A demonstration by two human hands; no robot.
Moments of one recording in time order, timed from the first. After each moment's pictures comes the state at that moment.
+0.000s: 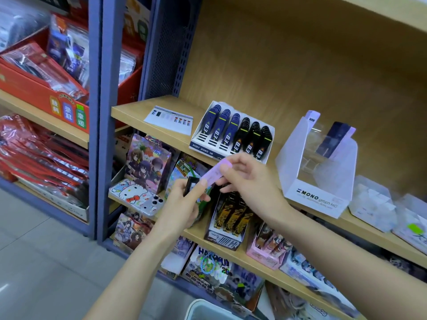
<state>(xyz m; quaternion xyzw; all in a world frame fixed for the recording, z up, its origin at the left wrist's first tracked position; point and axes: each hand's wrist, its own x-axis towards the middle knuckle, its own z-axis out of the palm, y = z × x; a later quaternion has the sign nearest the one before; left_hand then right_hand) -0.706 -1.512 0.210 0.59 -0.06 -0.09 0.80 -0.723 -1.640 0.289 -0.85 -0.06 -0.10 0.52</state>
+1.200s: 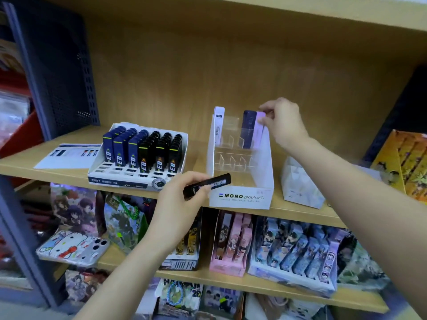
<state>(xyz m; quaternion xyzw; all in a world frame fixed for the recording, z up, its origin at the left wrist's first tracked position) -0.713 -1.646 0.279 0.75 -0.27 0.07 0.60 -0.671 -1.895 0.383 -0.92 0.09 -0.37 0.14</state>
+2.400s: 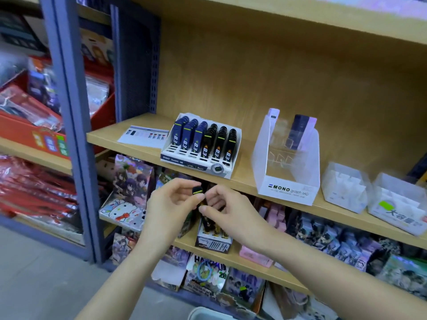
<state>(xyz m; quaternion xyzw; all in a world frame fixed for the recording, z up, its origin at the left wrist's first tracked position) -0.732 -1.538 0.246 0.71 -0.14 0.09 0.69 -0.763 -1.676 0.272 -0.92 -0.08 -0.06 0.38</state>
